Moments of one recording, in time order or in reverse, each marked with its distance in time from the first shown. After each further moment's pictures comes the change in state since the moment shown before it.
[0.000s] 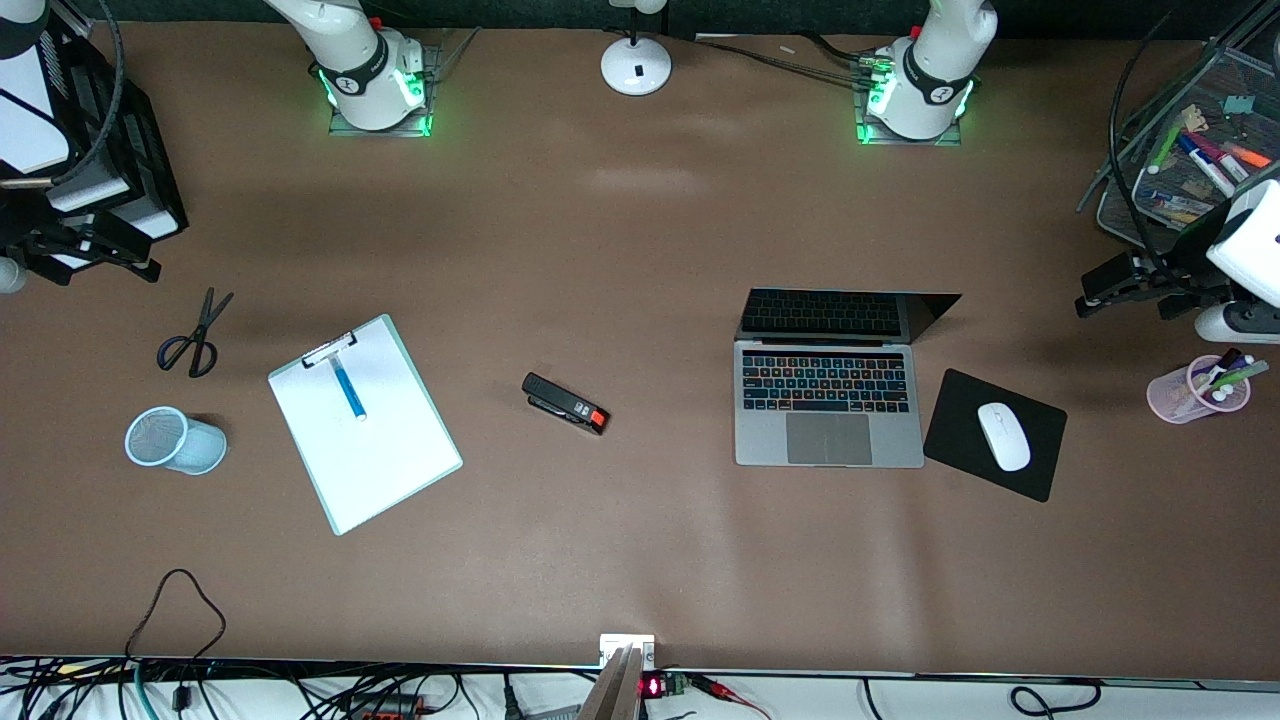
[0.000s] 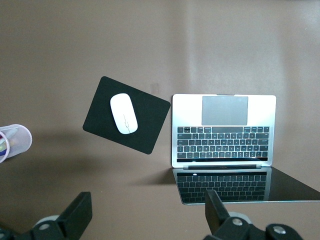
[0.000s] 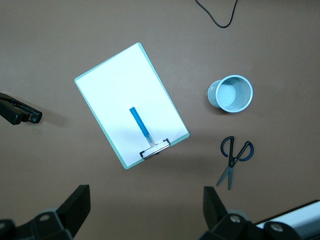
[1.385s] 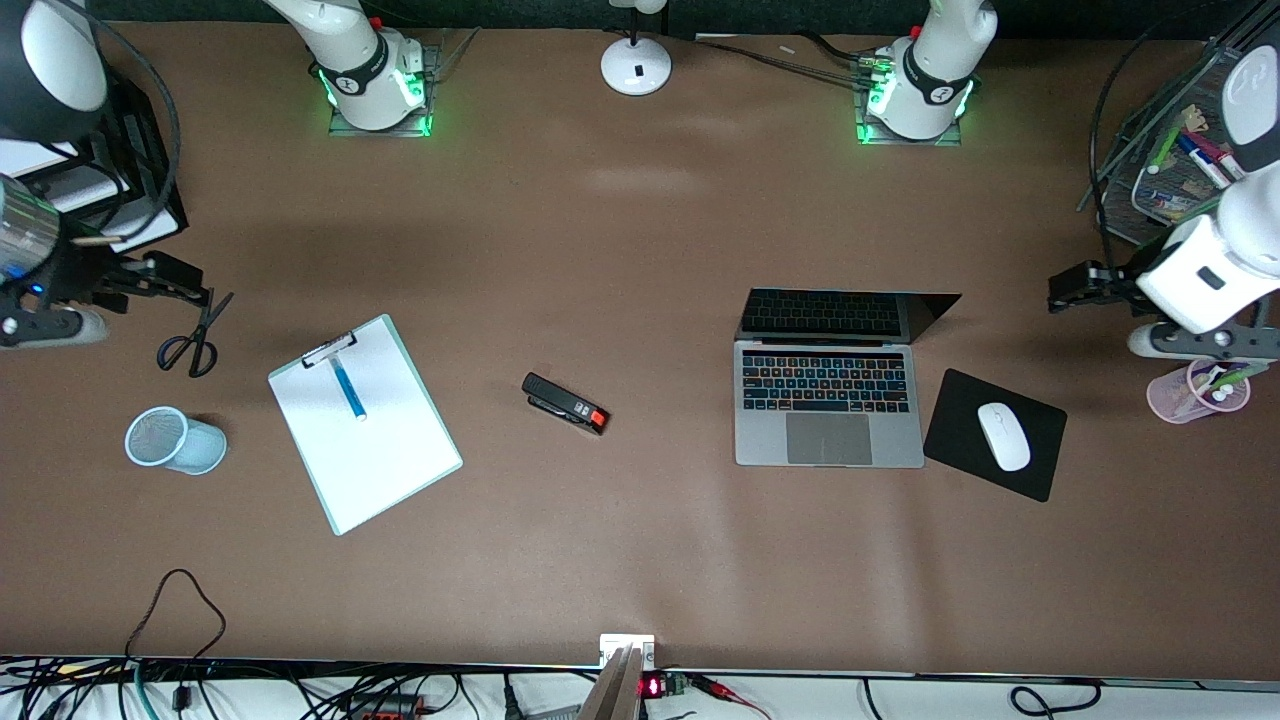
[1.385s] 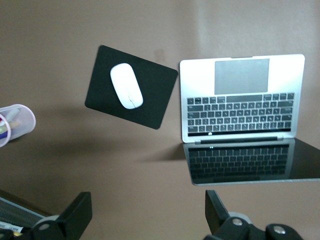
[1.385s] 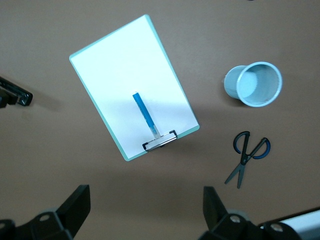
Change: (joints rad) left arm -0.008 0.052 -0.048 0.005 0.083 -0.108 -0.001; right arm 0.015 0.122 0.016 -0.003 0.000 -0.003 -0.044
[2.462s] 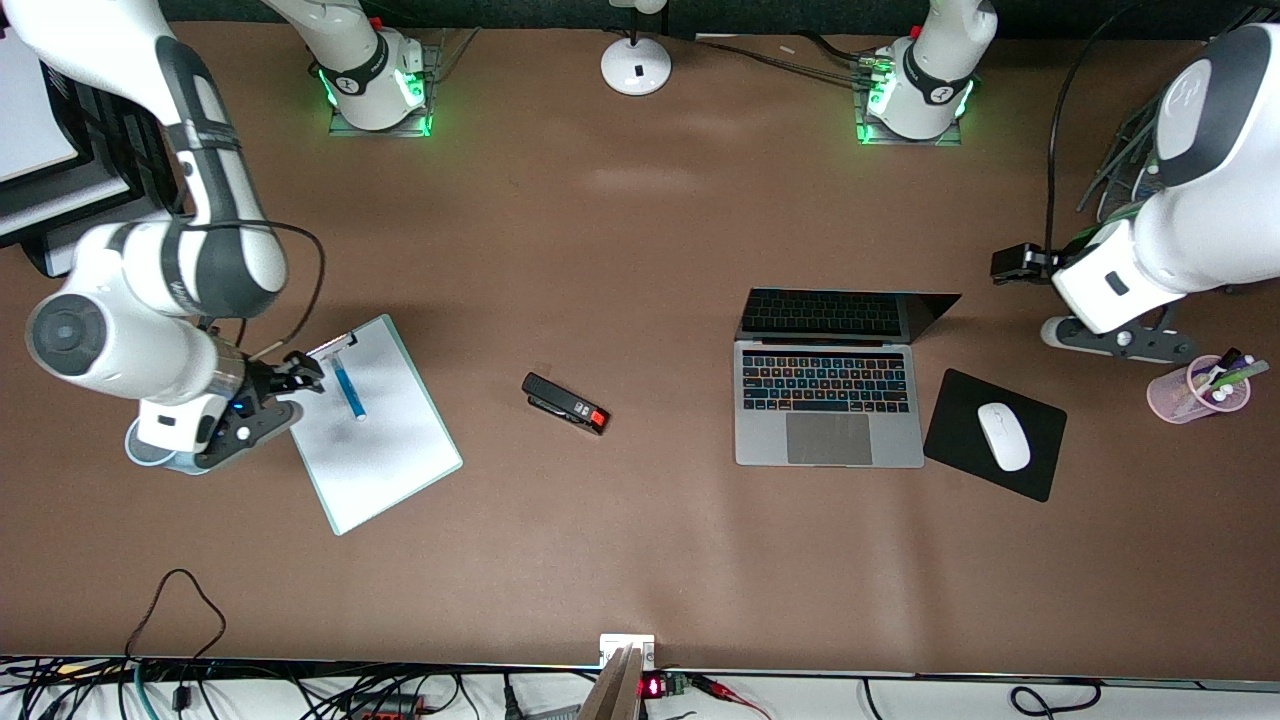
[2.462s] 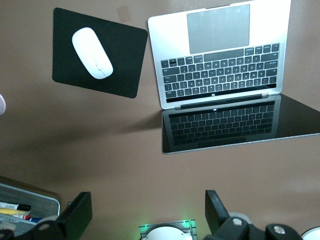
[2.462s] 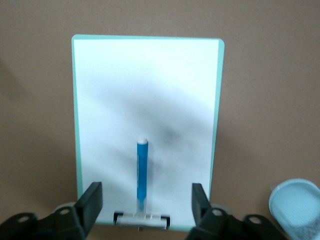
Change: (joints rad) left arm -0.062 0.079 -0.035 0.080 -0.001 -0.170 -0.001; right arm 0.069 0.299 0.006 -0.109 0.001 0.455 -0.407
